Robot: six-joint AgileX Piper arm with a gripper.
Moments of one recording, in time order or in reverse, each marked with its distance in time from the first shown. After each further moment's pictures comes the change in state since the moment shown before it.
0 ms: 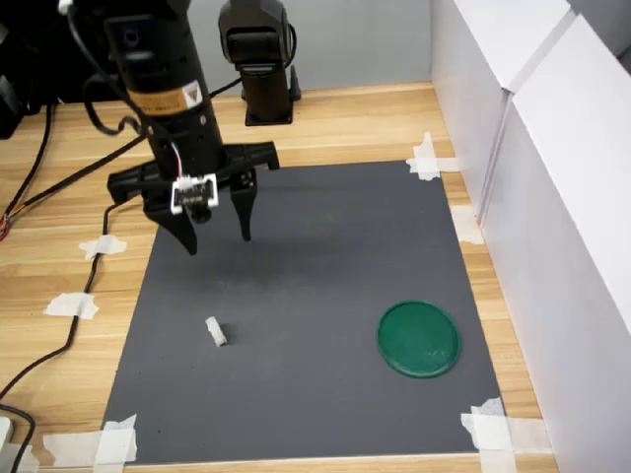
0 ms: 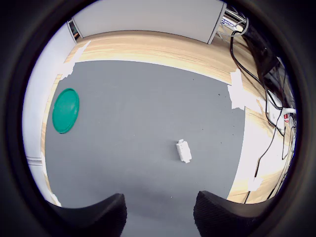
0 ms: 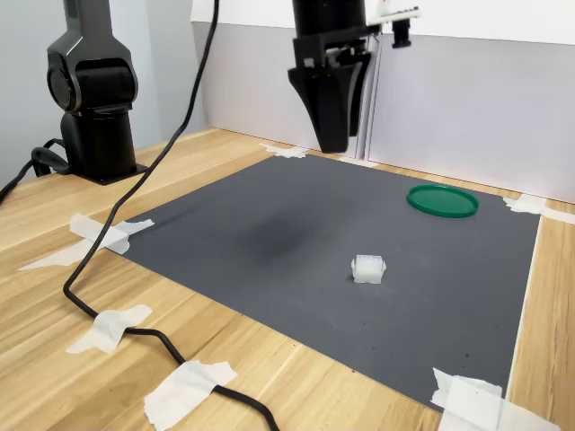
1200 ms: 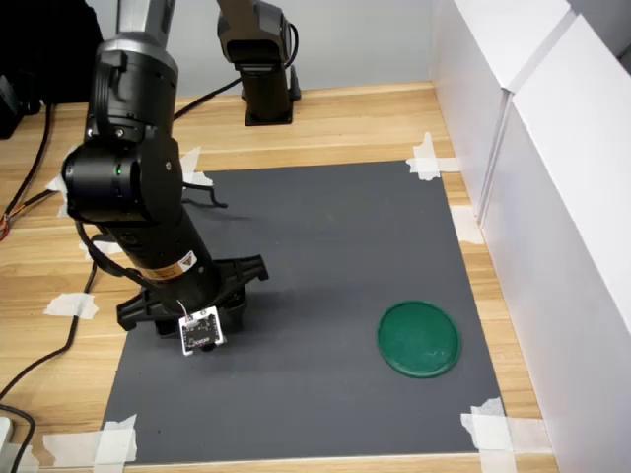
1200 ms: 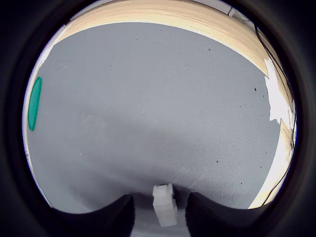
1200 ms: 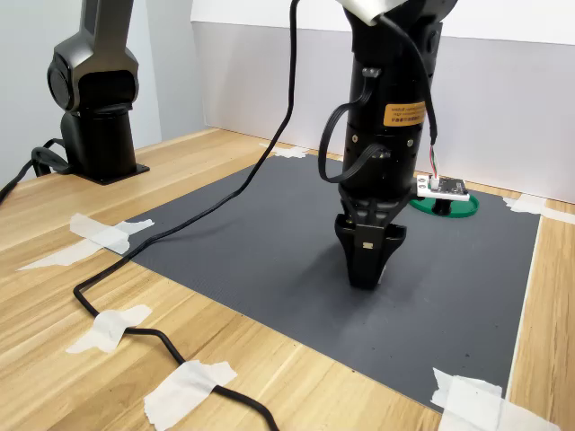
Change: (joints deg) arm -2.6 19.5 -8.9 0.4 -1.8 -8.4
